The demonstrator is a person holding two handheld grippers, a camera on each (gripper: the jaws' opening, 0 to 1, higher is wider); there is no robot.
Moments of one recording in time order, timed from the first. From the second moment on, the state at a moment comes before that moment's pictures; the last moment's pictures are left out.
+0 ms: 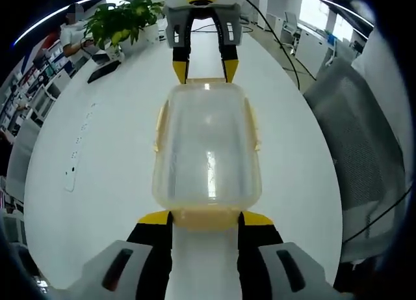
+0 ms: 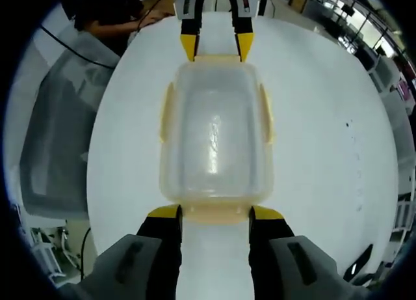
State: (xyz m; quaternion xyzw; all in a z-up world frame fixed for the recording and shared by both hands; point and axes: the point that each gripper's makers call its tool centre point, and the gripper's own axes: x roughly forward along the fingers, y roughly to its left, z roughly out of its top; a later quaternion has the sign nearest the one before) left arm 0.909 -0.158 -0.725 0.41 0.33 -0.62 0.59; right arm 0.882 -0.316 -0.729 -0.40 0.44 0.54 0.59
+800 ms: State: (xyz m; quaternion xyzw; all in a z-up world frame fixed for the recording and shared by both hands) left arm 0.916 -0.147 -0.723 0.41 0.34 -0.60 0.60; right arm 0.881 -0.325 -0.728 -0.37 0.46 0.52 0.61
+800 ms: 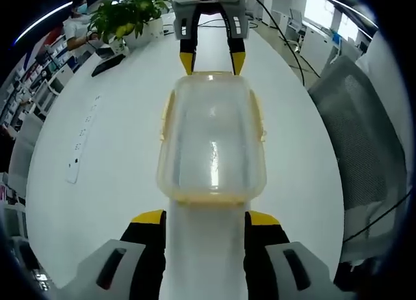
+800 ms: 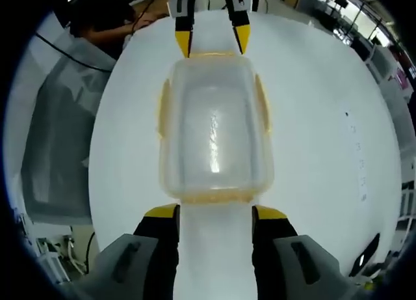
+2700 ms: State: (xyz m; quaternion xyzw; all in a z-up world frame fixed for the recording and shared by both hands) left arm 0.909 -0.150 -0.699 0.17 0.41 -0.38 0.81; right arm 0.890 -0.313 -0.701 -0.11 0.43 0.35 0.83
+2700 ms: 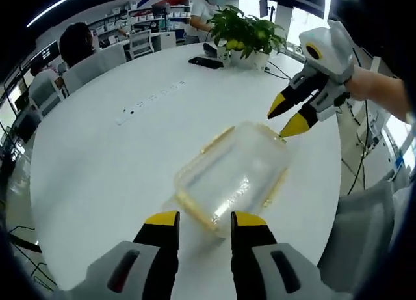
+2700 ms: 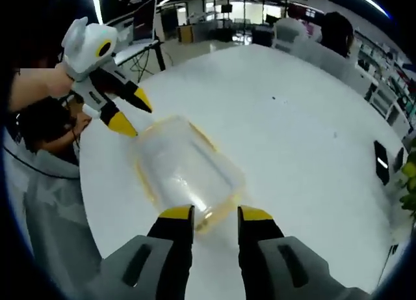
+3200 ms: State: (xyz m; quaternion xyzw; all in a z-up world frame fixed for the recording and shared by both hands) left arm 0.908 -0.158 -0.705 0.12 0.42 -0.35 0.83; right arm 0.883 -0.313 -0.713 -0.04 0.42 0.32 0.85
